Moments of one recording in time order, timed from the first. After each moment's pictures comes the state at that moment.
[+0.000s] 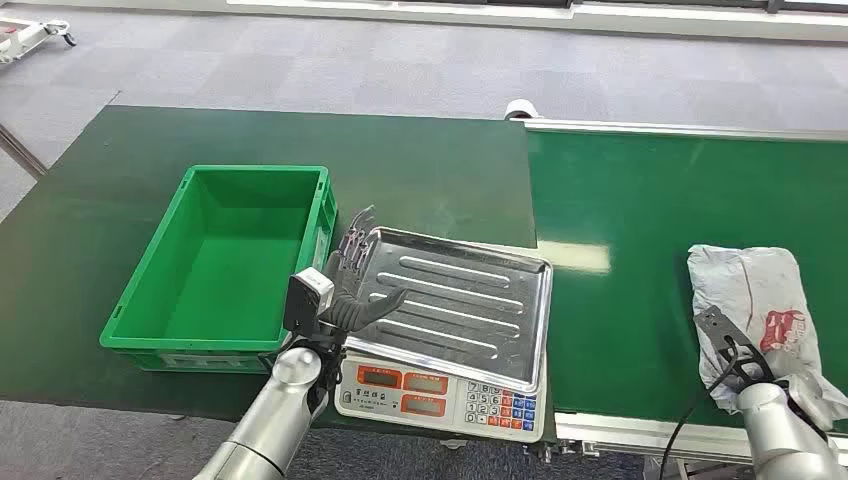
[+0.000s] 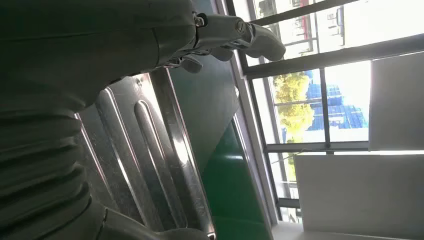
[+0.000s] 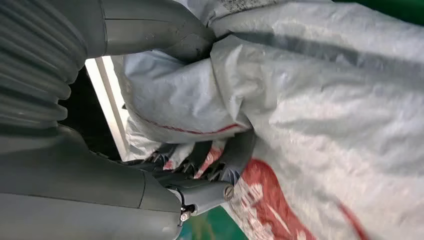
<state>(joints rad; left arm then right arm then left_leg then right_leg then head) -0.36 -0.20 -0.20 -0.83 -0.08 -0.09 -0.70 -0.57 -0.24 -0.50 -0.44 1.27 -0.02 0.14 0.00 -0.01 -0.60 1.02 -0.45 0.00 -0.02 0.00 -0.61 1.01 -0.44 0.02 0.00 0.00</state>
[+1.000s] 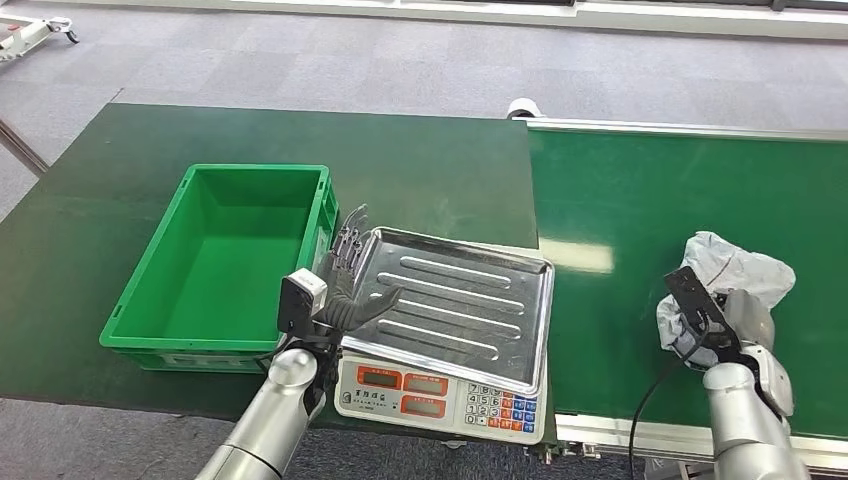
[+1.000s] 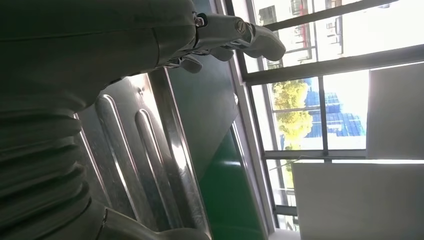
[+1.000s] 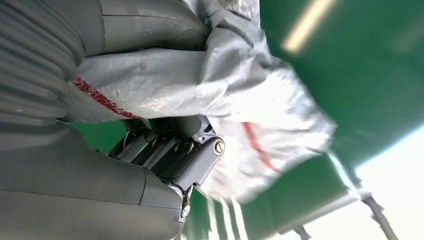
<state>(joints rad) -0.35 -0.20 -0.18 -0.86 -0.08 -0.09 -0.70 -0.51 -0.11 -0.45 -0.70 1.07 -0.21 -0.27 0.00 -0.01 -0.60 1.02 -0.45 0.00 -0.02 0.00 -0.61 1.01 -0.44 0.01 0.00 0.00</state>
